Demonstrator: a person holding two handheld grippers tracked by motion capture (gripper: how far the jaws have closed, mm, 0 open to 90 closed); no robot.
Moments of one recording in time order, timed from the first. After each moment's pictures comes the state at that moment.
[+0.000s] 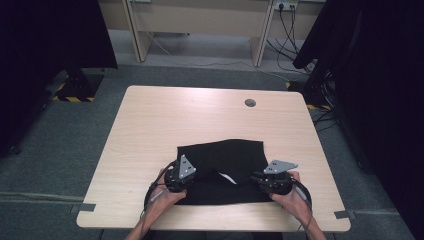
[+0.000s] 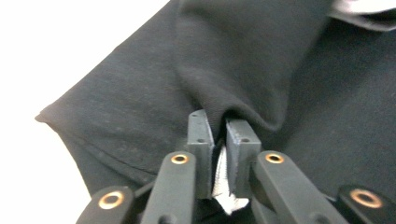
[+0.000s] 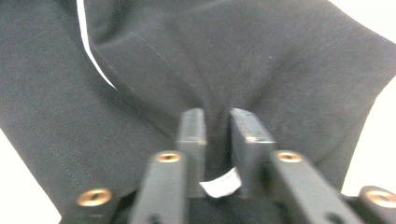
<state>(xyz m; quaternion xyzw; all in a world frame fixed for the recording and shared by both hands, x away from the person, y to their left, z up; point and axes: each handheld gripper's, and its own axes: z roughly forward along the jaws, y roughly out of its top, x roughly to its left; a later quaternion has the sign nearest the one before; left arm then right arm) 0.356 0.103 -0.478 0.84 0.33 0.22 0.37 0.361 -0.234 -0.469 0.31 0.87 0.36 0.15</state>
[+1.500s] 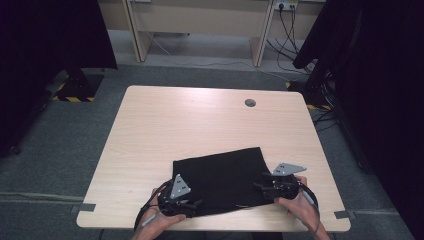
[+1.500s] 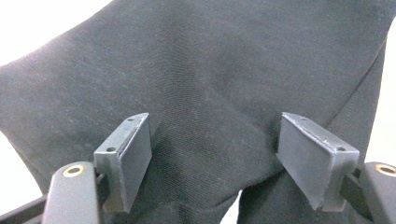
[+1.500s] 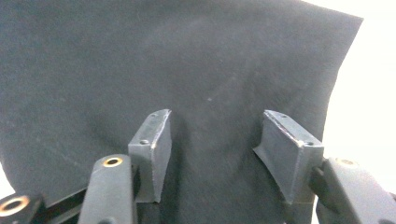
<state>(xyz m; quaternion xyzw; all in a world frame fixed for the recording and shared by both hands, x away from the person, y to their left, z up) 0.300 0.109 -0.483 0.84 0.33 0.15 0.39 0.351 -0.251 -0.471 0.35 0.85 0.37 0.13</state>
